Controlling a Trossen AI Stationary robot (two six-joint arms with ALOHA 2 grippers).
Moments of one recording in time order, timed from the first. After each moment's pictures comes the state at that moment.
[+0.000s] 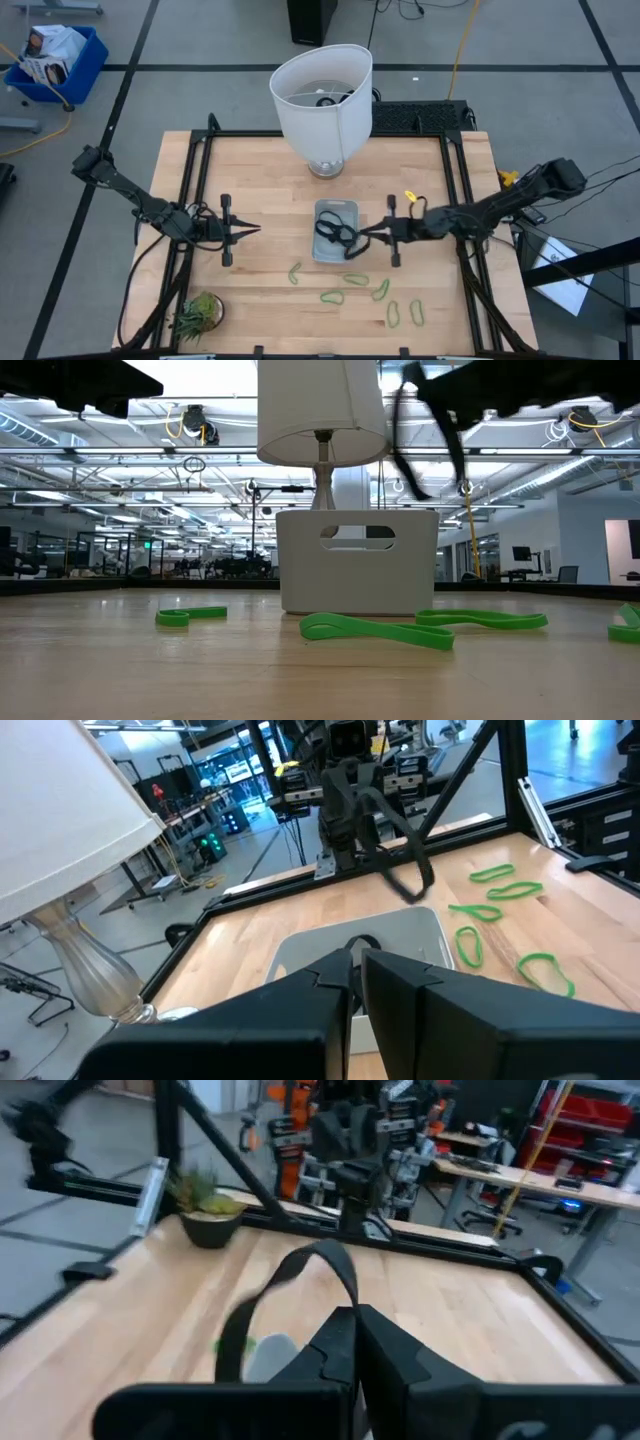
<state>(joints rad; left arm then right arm) -0.57 0.67 0.28 0.29 -0.63 0.23 0.30 1.12 0.45 0.54 0.28 -0.11</state>
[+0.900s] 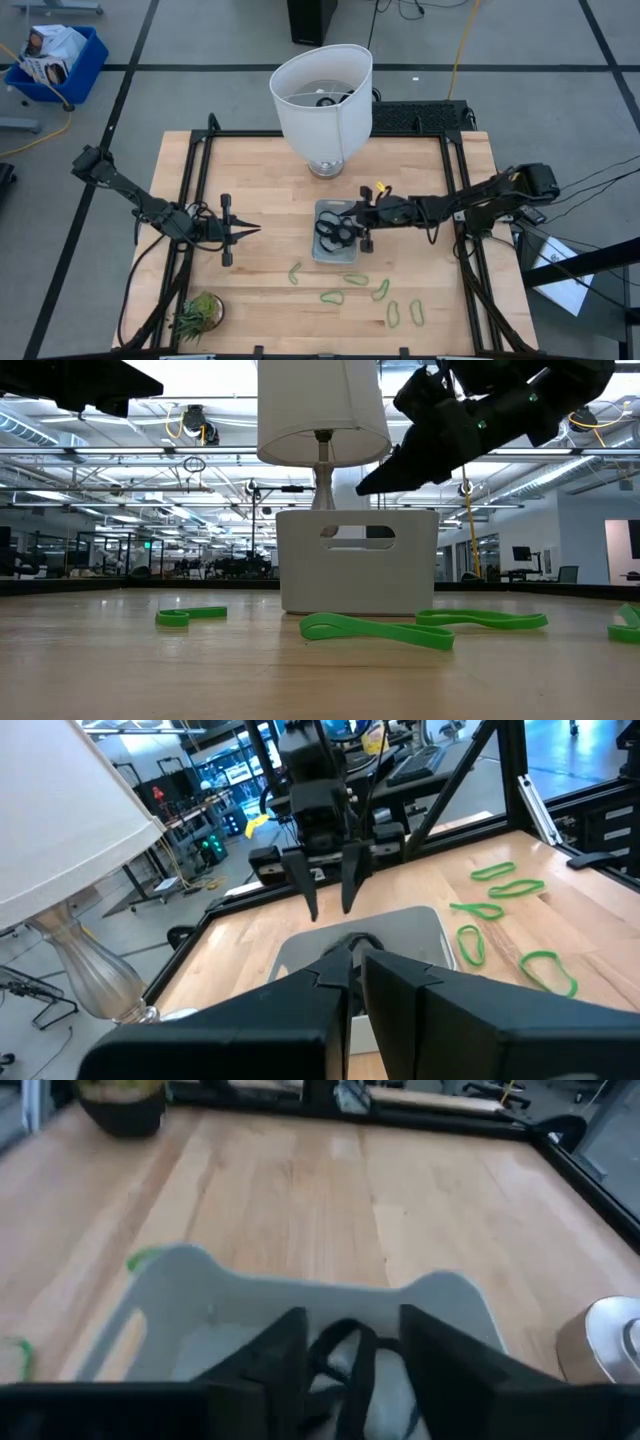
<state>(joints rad) -0.57 0.67 0.28 0.29 -0.63 0.25 0.07 1.45 0.61 0.42 0.13 -0.04</state>
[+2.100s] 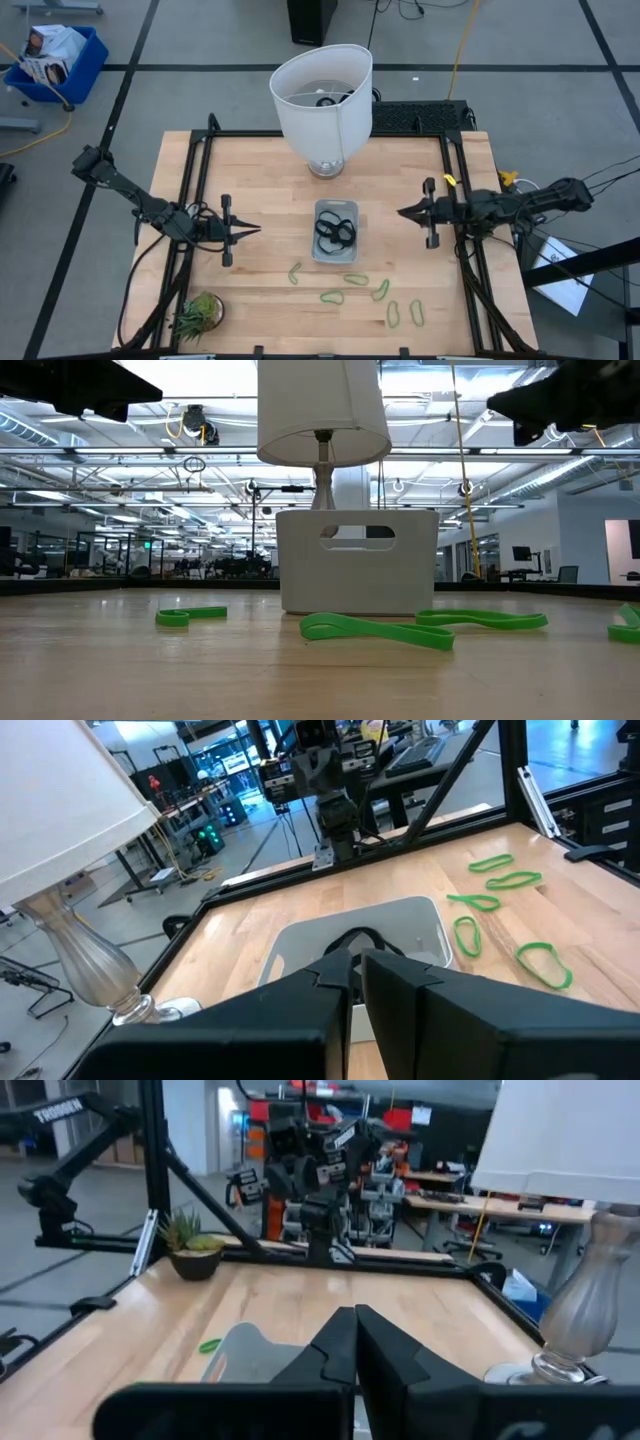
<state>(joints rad) -0.57 0.67 0.28 0.26 -0.63 0.21 0.19 0.34 0.18 0.17 0.21 -0.07</state>
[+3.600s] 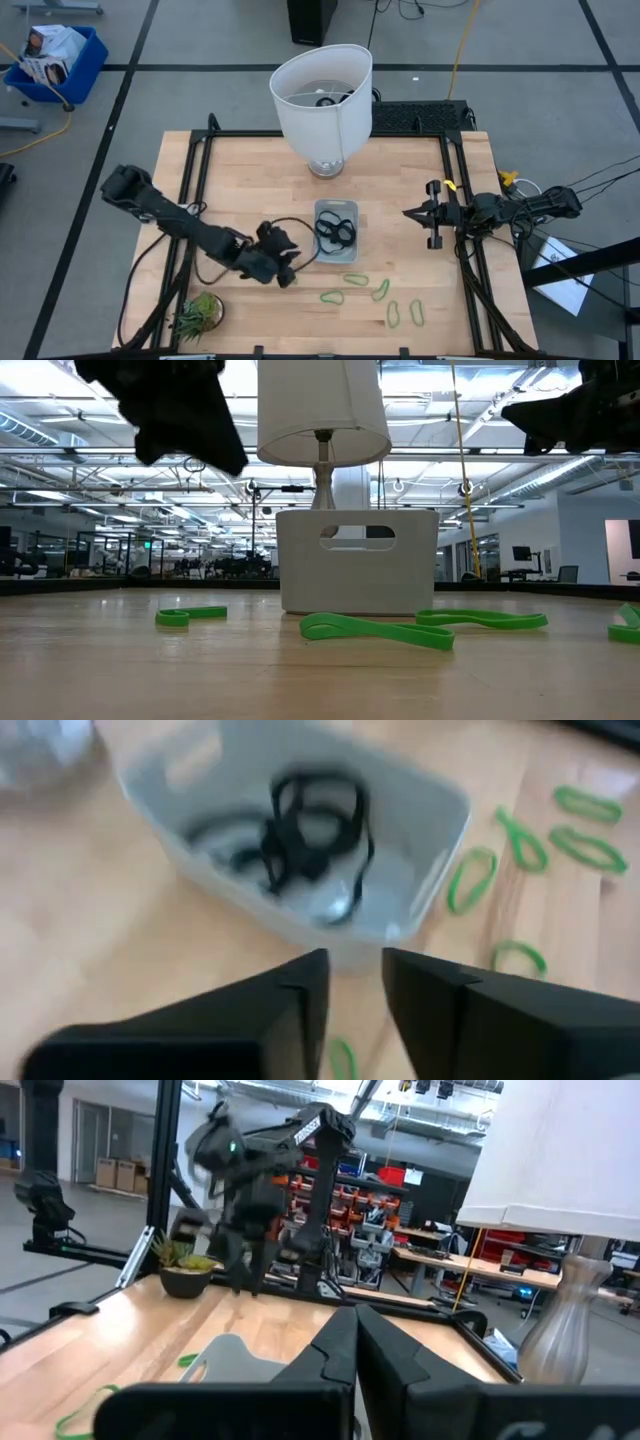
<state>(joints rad) -0.48 1.53 0.92 -0.26 -0.56 -0.81 0.19 0.12 0.02 0.27 0.18 -0.21</state>
